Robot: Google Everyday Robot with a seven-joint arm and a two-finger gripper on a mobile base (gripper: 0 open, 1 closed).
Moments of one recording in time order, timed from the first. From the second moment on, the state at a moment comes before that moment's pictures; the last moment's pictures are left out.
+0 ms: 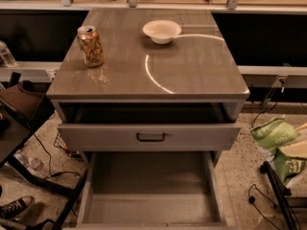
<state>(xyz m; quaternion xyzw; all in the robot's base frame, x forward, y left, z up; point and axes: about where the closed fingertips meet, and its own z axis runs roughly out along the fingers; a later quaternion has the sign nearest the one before) 0.431 -0.353 0.787 -0.43 0.86 0.10 0.25</state>
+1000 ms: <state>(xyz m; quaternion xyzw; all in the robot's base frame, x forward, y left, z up) 0.359 -0.245 0.632 -0.45 0.85 0.15 0.22</state>
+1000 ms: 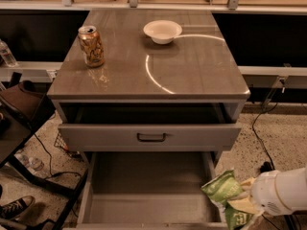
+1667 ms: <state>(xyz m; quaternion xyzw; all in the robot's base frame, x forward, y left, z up) 0.358 -0.159 0.583 -0.47 0.83 0.18 0.22</state>
